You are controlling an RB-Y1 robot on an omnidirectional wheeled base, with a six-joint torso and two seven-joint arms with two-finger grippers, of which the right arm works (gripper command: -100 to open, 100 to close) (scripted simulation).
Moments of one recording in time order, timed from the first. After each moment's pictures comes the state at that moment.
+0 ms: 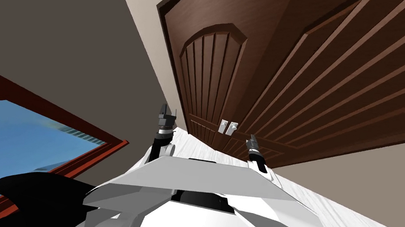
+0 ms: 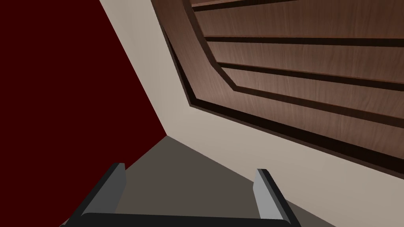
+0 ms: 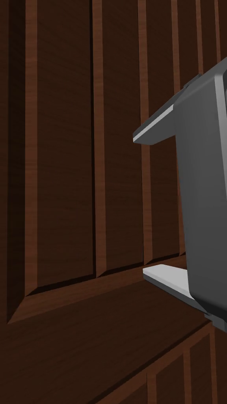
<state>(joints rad) 0.20 -0.19 -0.38 -1.33 0.15 -0.32 -0.35</state>
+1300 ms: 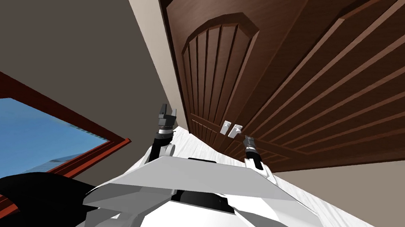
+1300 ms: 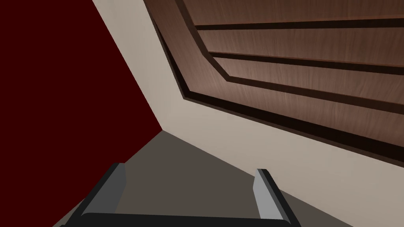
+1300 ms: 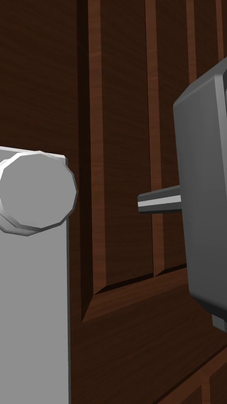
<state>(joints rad) 0.18 -0.18 -0.35 -1.34 0.16 -0.32 -0.35</state>
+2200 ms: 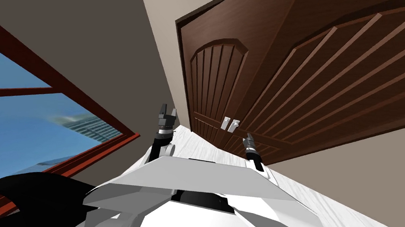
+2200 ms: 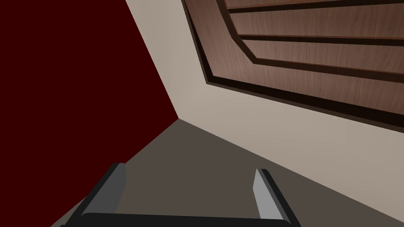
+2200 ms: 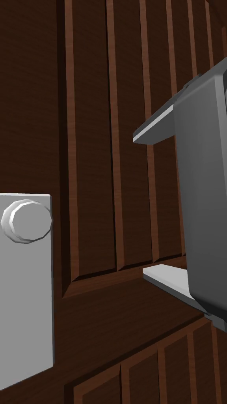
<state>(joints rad) 0.21 -0.19 -0.32 -1.37 0.16 -0.32 -0.37</state>
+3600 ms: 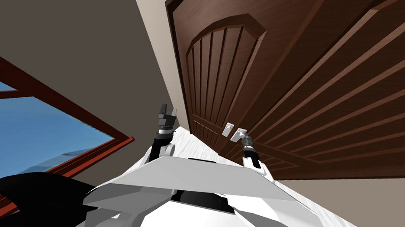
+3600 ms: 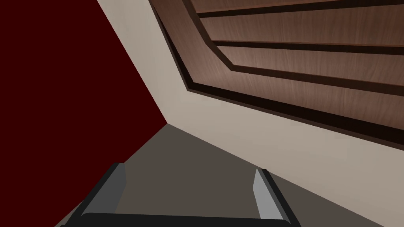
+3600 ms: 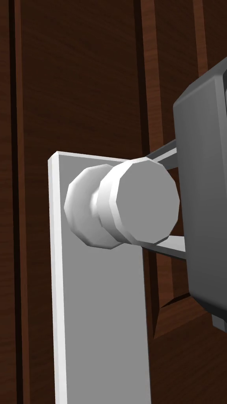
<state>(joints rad) 0.17 -0.17 -0.32 -1.35 0.16 -0.32 -0.35</state>
